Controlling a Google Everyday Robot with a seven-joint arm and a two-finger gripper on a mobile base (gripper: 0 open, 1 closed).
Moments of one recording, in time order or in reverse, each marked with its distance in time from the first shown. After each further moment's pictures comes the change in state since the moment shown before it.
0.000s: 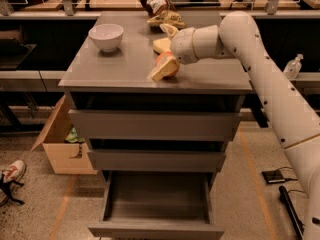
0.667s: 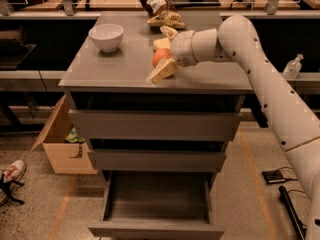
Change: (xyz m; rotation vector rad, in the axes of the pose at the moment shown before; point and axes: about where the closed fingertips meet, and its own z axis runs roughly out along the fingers) arm 0.006 0.003 0.004 0.010 -0.006 0.024
